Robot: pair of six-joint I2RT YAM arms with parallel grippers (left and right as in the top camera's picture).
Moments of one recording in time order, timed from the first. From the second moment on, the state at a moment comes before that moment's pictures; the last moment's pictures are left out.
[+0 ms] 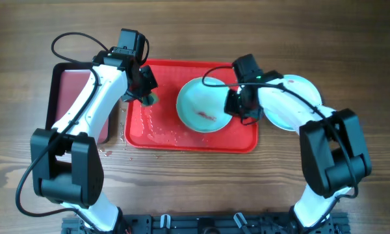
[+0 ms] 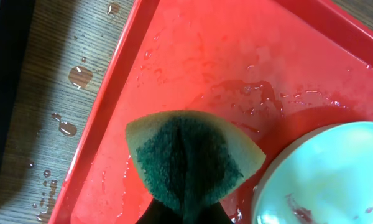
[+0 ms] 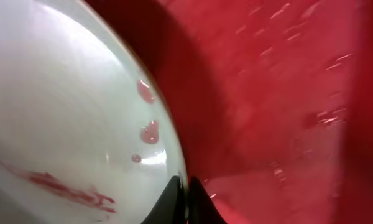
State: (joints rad) left arm -0.20 1.82 1.38 -0.88 0.02 -0.59; right arm 0.38 1.90 1.19 -0.70 -0.17 0.60
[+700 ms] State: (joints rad) left arm -0.20 1.82 1.38 -0.88 0.02 -0.59; right arm 0.35 2.01 1.24 -0.36 -0.18 -0.06
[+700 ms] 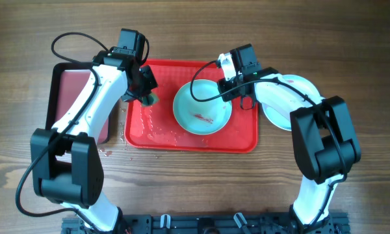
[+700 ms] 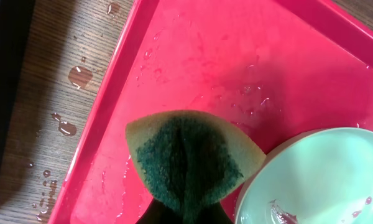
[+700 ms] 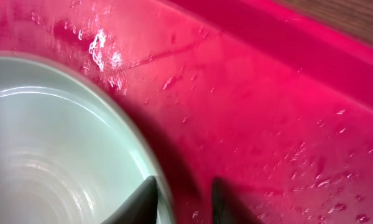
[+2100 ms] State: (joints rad) left arm -0.31 1.92 1.34 -0.69 -0.01 -0.36; right arm 0.48 2.03 1.26 -0.43 -0.33 0.68
